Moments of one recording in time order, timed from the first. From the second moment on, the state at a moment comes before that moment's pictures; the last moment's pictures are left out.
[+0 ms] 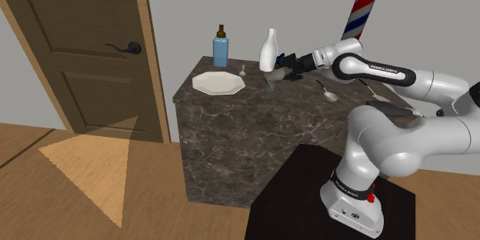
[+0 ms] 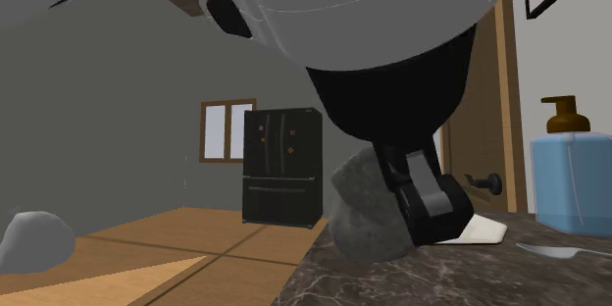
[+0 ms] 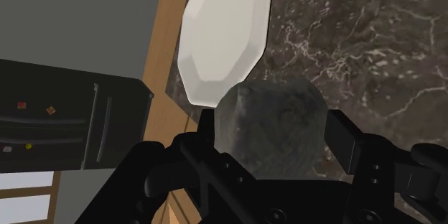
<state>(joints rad) 0.59 -1.38 -1.31 -2.69 -0.75 2.59 -2.52</state>
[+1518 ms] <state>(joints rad) 1.53 -0.81 -1.67 -2.27 -0.74 3.14 -2.17</state>
